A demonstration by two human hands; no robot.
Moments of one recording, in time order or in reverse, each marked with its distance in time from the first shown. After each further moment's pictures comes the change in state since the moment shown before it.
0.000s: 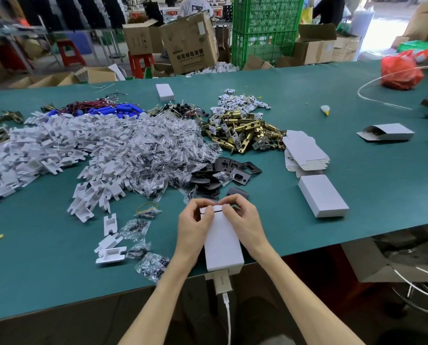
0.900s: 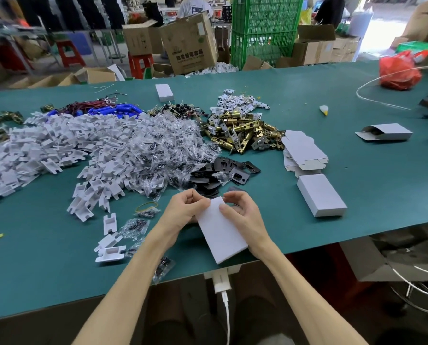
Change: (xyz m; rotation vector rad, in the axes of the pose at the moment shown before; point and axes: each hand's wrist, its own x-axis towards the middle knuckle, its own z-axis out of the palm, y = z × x) left_hand 0.038 0.027 -0.032 0.030 -0.295 -0.212; right_hand 0.000 -0.002 -0.007 0.190 -0.026 0.076
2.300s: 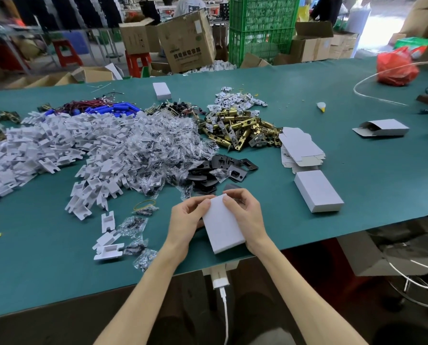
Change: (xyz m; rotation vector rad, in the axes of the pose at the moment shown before) left_hand -0.019 -0.025 0.030 -0.231 0.127 0.042; right_hand 0.000 0.003 0.000 -0.006 0.138 -0.017
